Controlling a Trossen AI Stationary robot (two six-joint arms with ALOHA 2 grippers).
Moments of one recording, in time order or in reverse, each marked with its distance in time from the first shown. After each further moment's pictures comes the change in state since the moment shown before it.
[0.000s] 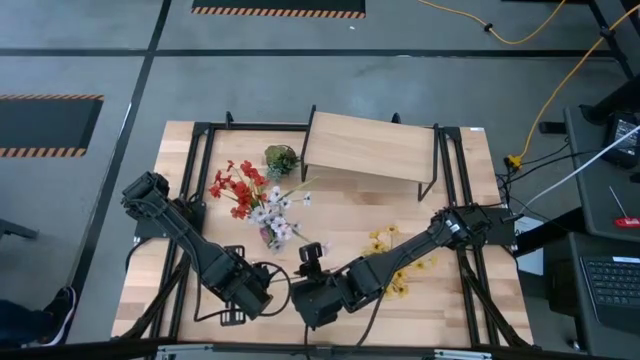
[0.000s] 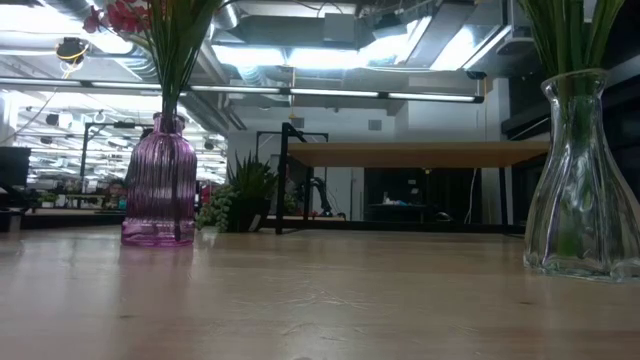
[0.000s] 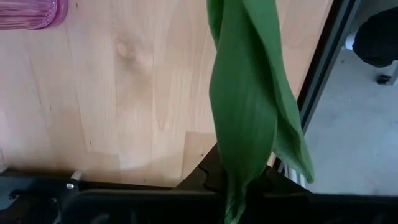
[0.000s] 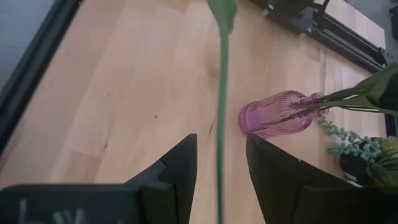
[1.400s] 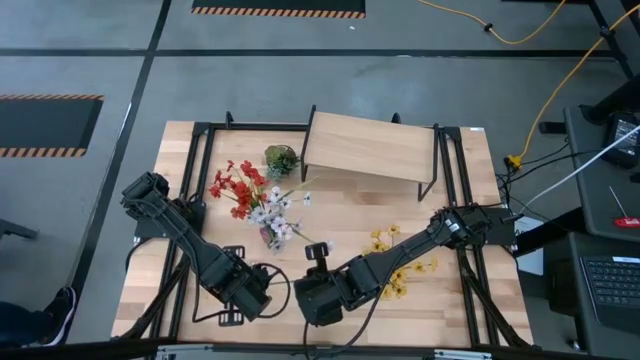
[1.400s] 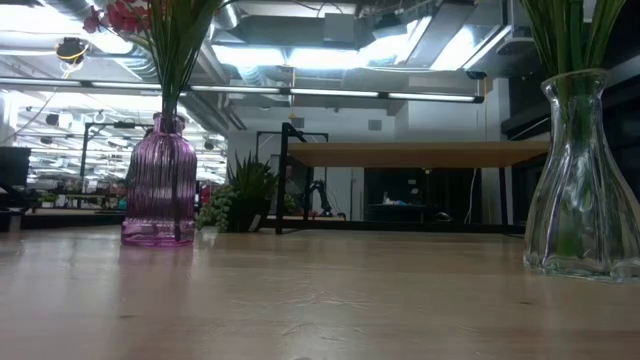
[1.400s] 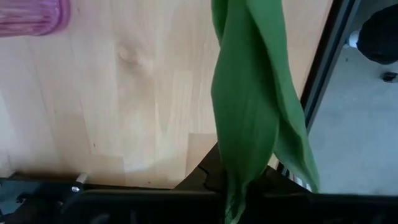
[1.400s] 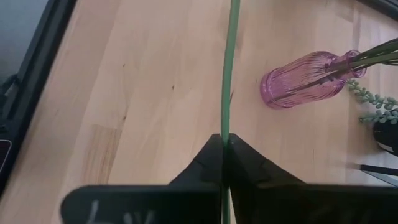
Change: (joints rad) left arm -0.005 0.000 0.000 0.000 -0.019 0.021; right arm -0.006 0.003 -0.005 -0.102 -0.087 0.111
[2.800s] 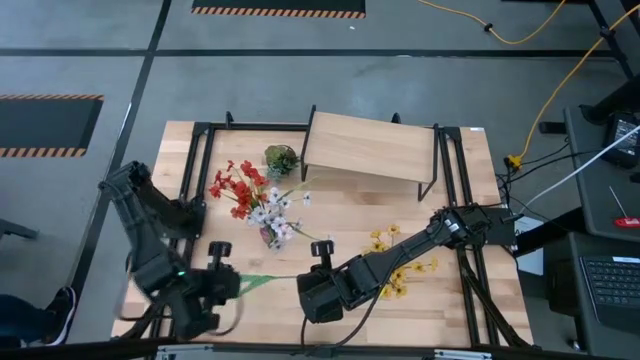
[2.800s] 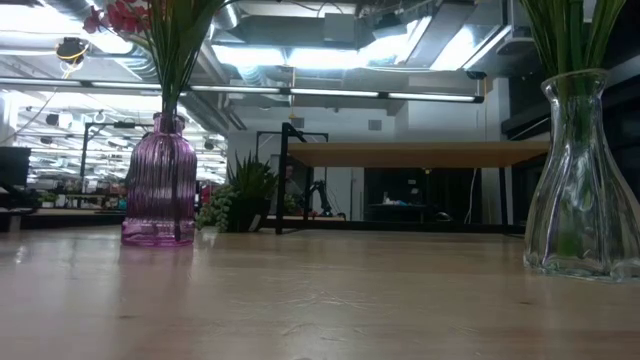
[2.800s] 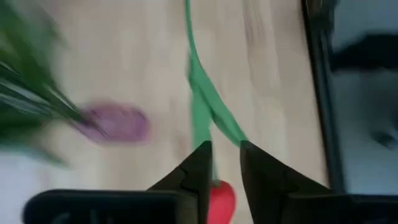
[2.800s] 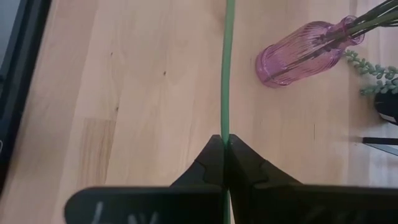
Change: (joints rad) left arm -0.253 -0.177 0.001 0.053 -0.543 0.004; right arm 0.000 0.002 0.000 -0.069 0.008 0.105
